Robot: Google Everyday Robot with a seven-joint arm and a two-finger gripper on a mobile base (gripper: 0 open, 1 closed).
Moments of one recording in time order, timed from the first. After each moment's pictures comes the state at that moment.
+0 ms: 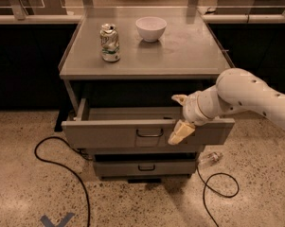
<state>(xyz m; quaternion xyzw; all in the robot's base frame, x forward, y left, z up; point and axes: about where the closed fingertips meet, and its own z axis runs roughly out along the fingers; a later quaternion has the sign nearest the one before) 0.595 -0.111 0.704 -0.65 0.68 0.07 0.32</state>
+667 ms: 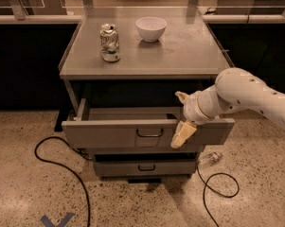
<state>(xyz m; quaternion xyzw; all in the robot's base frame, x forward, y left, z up) 0.600 -0.118 0.695 -0.65 0.69 0.08 0.31</state>
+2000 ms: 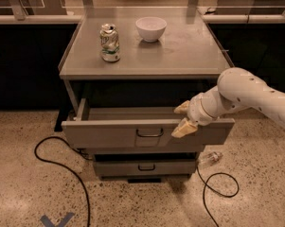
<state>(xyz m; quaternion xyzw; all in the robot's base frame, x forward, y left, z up) 0.605 -0.135 0.674 -0.63 0.71 0.10 0.28</state>
